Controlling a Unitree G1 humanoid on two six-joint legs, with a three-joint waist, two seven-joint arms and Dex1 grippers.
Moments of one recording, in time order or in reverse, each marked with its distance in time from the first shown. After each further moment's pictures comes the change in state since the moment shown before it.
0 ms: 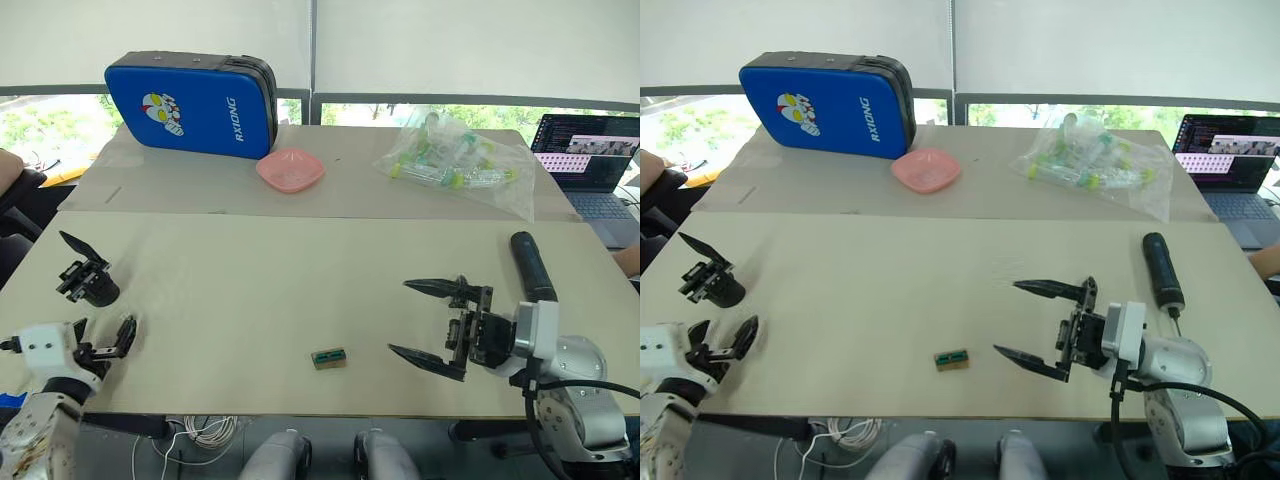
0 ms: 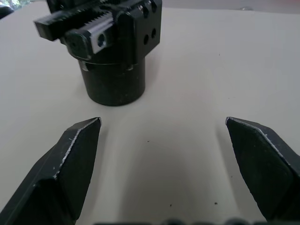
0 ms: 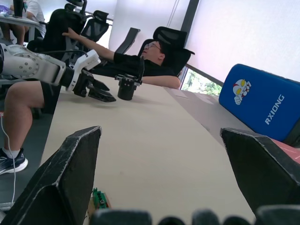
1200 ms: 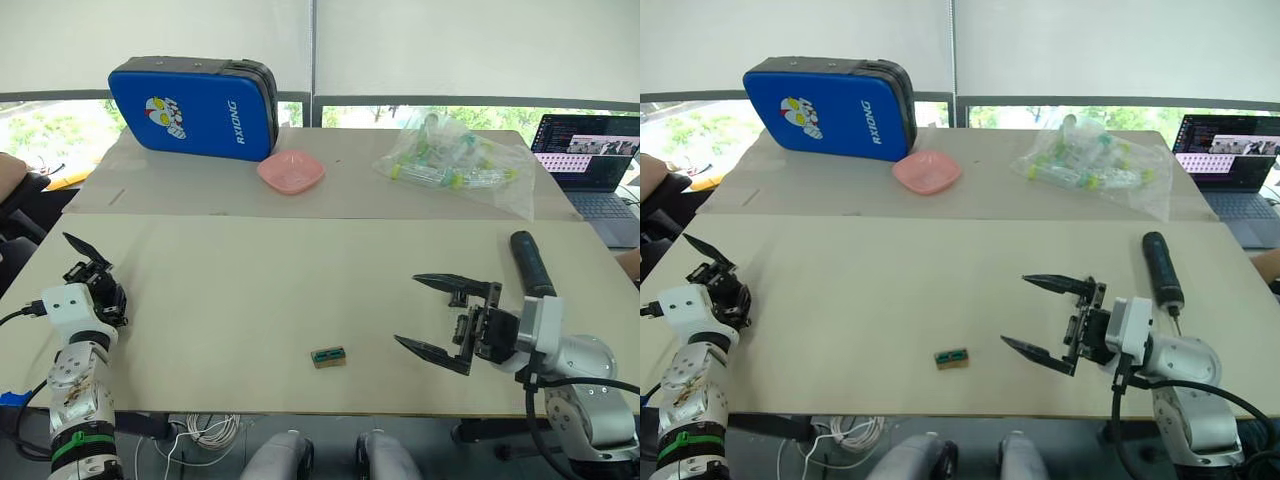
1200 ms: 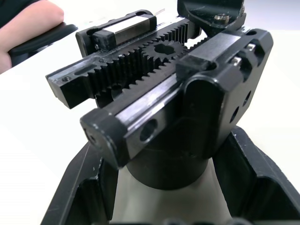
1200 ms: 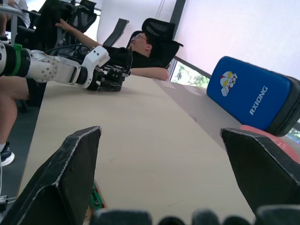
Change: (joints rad) left arm -0.318 -0.010 -0.031 0.395 0.122 -0.209 0.147; right arm 0.046 -0.026 -0.029 0.040 -0.014 -0.047 -0.009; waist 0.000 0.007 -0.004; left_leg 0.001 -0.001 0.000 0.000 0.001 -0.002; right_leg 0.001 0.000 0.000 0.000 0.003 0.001
